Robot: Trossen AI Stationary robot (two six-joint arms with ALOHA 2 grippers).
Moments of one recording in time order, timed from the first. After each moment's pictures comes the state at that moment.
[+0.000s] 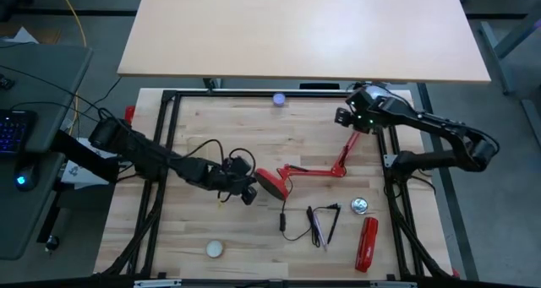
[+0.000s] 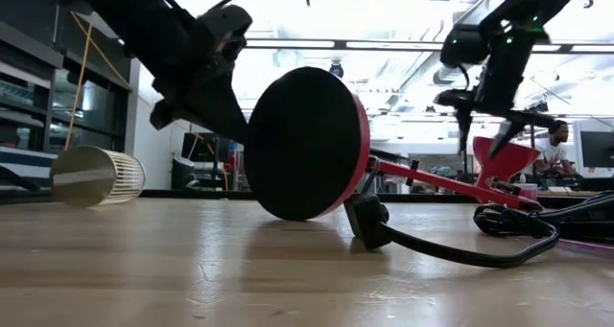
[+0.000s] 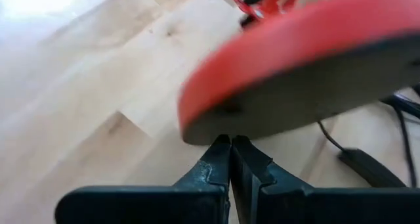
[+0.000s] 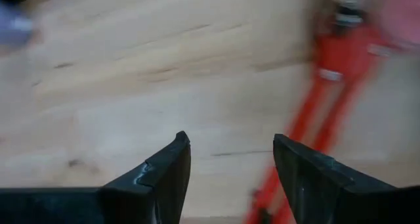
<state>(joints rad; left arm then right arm) -0.27 1.54 0.81 -0.15 -0.45 -0.86 -0.71 1.16 0.76 -0.79 0.08 1.06</state>
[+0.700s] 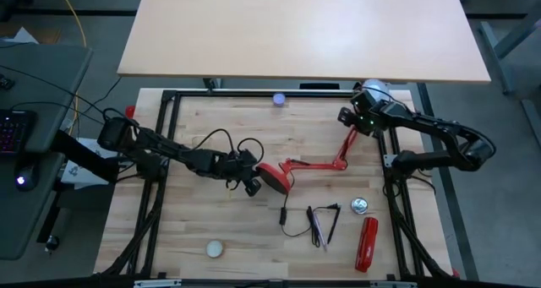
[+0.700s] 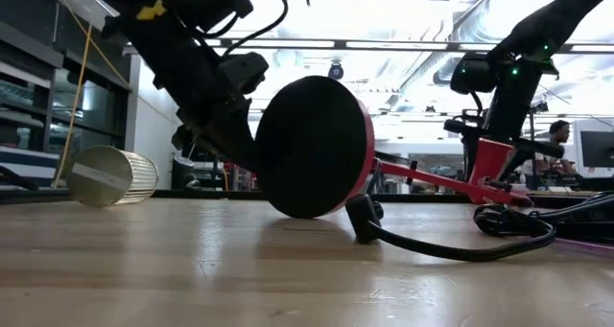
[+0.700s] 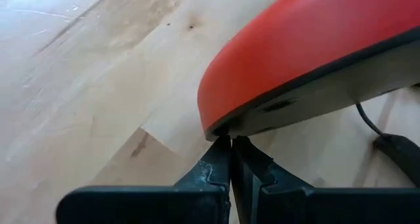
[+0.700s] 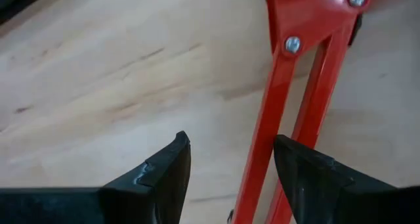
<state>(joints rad) -0.13 1.61 0.82 -0.11 -0.30 -0.72 -0.86 1.21 0.60 -0.54 0.03 1.04</state>
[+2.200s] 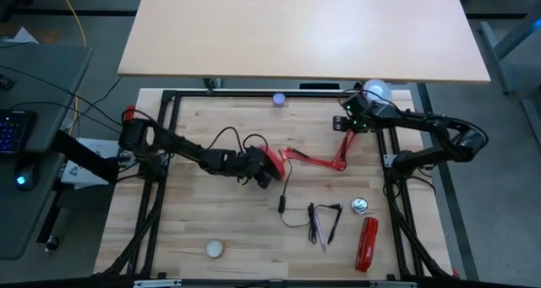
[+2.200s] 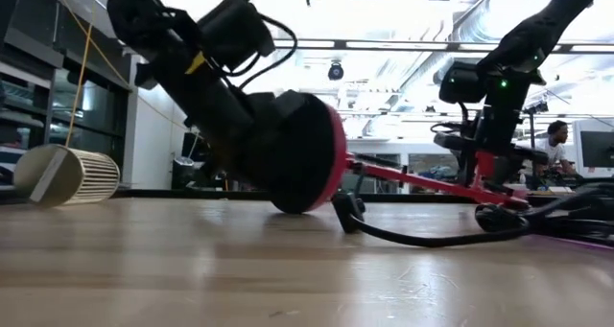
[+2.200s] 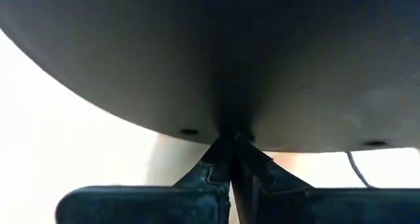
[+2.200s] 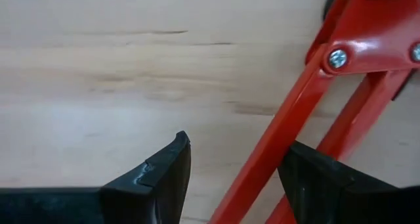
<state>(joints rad) -0.03 1.80 0.81 0.16 -0.27 -0.85 -0.75 1.33 0.59 -0.43 0.09 0.75</state>
